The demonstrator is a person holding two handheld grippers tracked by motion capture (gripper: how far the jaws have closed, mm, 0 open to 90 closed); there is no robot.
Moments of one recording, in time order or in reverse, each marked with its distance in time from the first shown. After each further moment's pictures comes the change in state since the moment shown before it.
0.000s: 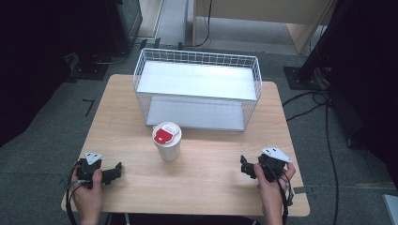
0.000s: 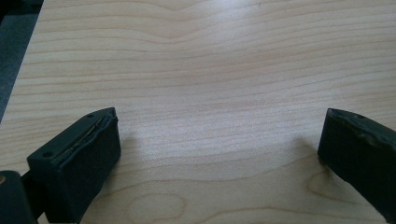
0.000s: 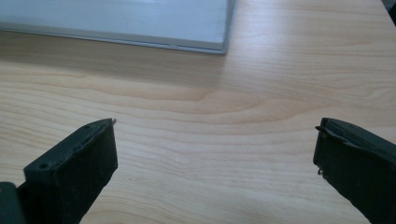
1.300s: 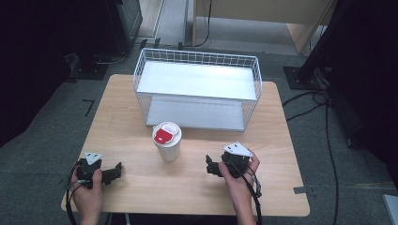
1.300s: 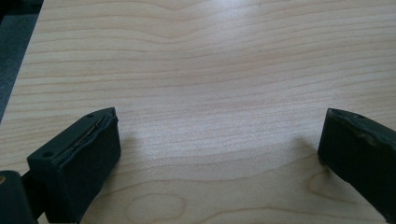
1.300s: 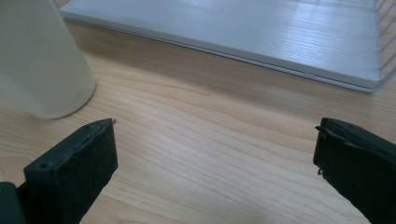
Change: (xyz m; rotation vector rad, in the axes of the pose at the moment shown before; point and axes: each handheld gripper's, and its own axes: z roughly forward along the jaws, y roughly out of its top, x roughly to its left) left arm 0.000 0.000 0.000 0.000 0.000 0.000; right arm 0.095 0.013 0.023 0.004 0.172 -0.113
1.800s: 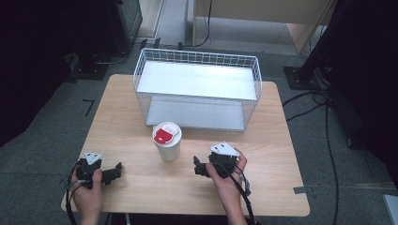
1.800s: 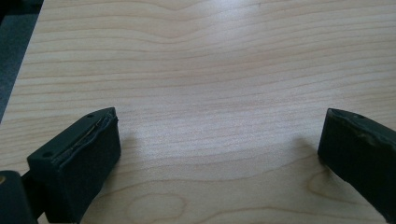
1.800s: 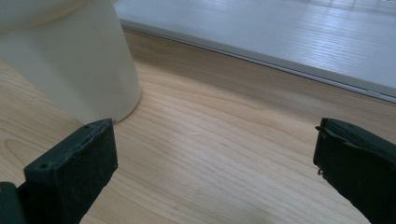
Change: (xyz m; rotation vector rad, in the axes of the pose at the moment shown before) left arm 0.000 0.000 0.000 0.000 -0.001 -0.002; right arm 0.032 0.005 0.013 -0.006 0.063 -0.026
